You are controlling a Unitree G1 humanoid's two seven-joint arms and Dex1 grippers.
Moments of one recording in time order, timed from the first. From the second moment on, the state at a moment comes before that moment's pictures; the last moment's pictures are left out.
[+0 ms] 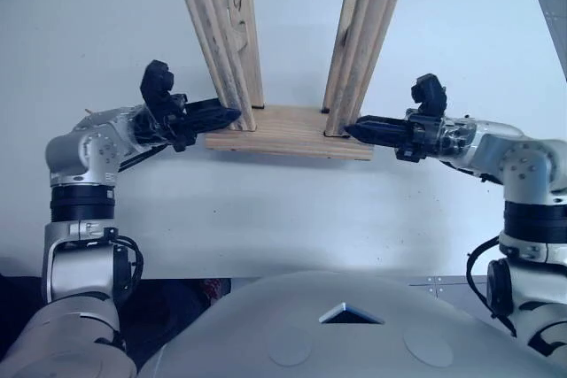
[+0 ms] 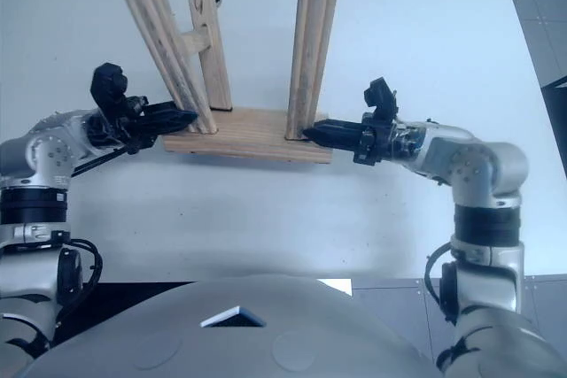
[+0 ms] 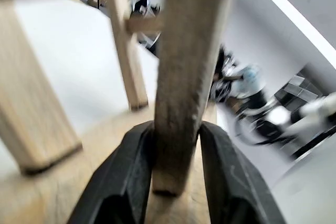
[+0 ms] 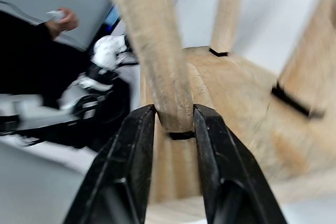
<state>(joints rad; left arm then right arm) -0.26 0.61 0.10 0.20 -0.77 0.88 -1.36 -0.25 -0.57 -0.10 -0.16 0.99 1.30 0.91</state>
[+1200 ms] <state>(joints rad) -0.42 0.63 0.17 0.32 -0.80 1.04 -1.11 -0.44 -0.53 -0.25 0.07 0.98 1.37 0.78</state>
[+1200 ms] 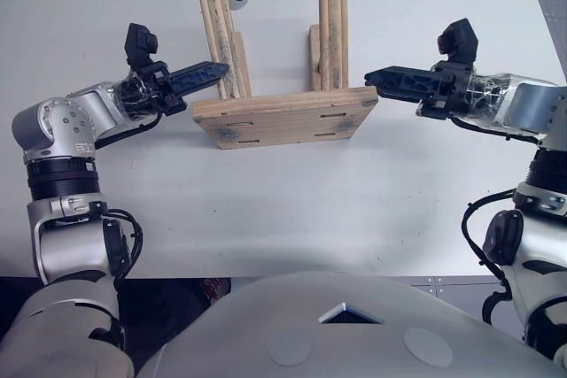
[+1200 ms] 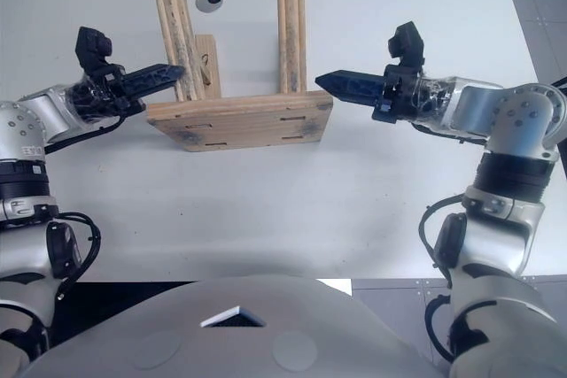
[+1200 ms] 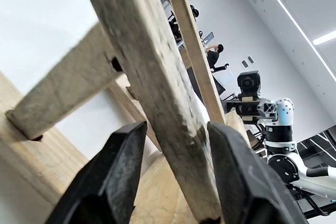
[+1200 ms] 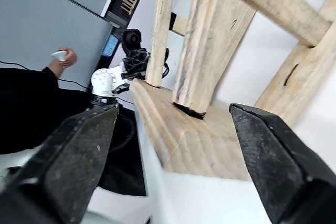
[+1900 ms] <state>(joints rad) -0.21 0.74 0.22 0.15 -0.73 0.78 -1.30 -0.16 -0.61 -0.05 -0.13 0.73 0.81 1.13</state>
